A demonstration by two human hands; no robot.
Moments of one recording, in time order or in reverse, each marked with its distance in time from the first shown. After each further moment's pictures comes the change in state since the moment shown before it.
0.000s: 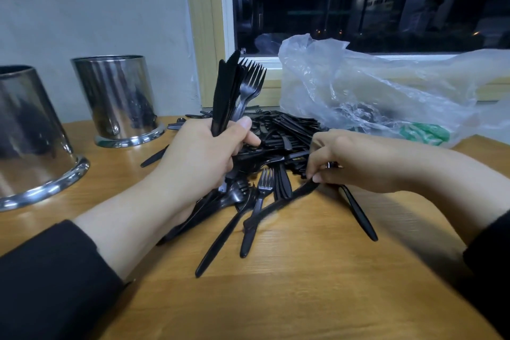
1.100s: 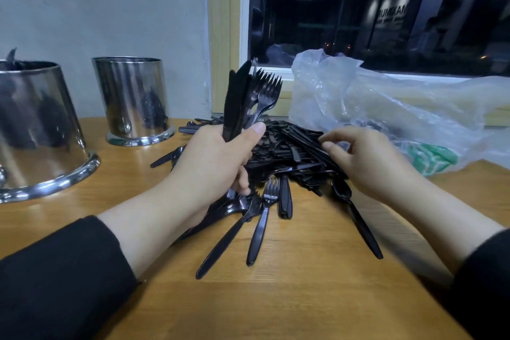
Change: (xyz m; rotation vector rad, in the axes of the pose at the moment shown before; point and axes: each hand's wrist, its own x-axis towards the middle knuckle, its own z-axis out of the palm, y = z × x) left_hand 0.003 0.001 0.003 -0.017 0.071 -0.021; right_hand 0.016 0.002 0.016 0.265 0.556 0.341
